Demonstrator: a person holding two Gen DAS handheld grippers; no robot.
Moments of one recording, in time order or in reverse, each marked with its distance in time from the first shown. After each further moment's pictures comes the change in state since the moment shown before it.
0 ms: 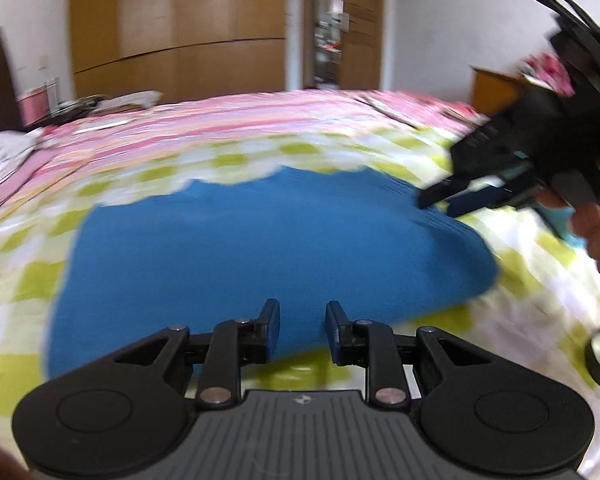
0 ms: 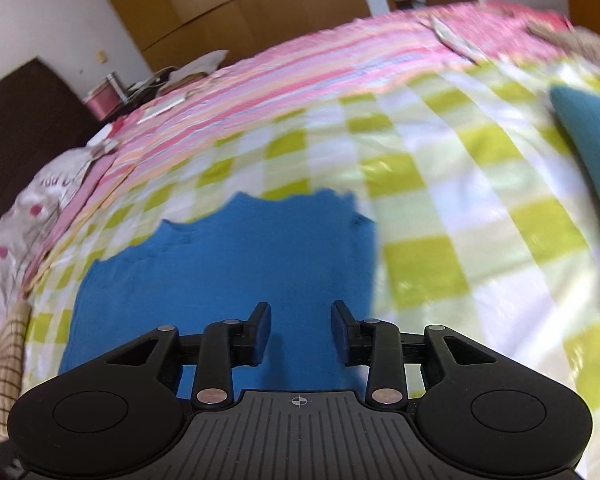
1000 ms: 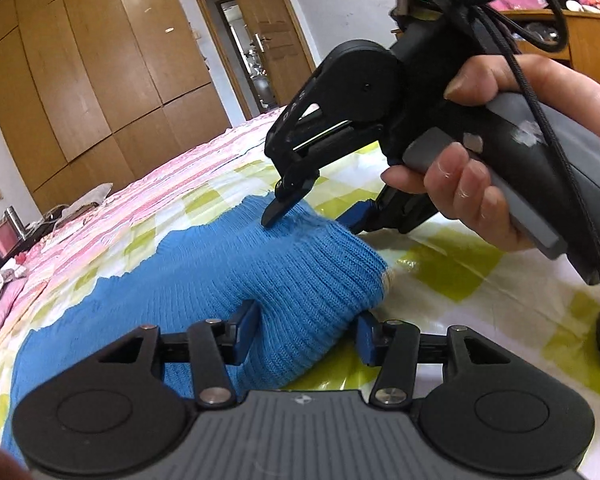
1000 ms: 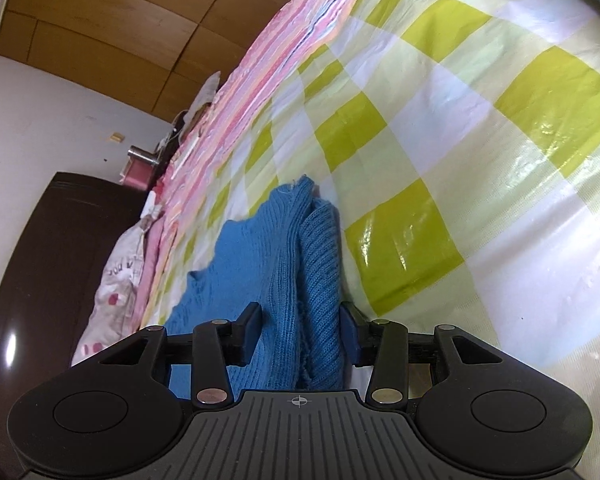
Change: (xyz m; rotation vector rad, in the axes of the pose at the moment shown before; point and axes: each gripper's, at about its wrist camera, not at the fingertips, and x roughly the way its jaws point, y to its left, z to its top) left arm 0.044 -0.111 0.002 0.351 -0.080 0.055; right arm 0.049 -0.088 0.008 0.383 0.072 0.352
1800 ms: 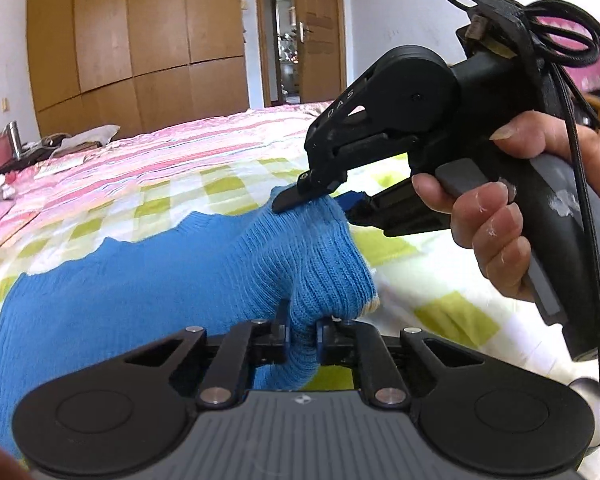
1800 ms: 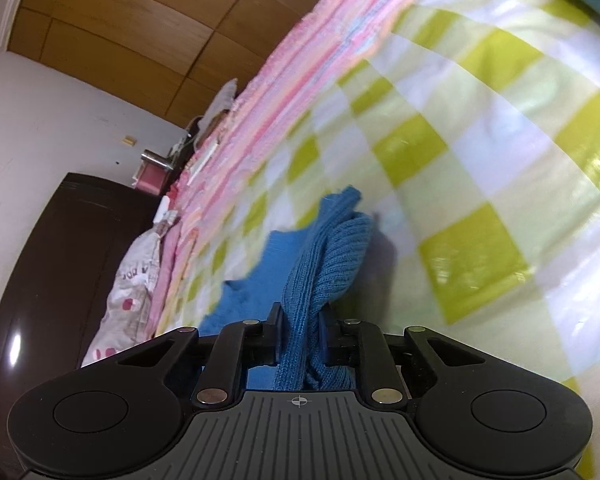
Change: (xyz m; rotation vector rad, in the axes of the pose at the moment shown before) left arm -0.022 0.058 0.015 -0.286 0.016 -0.091; right arm -0.004 0.060 -0.002 -0.058 -0.045 -0.008
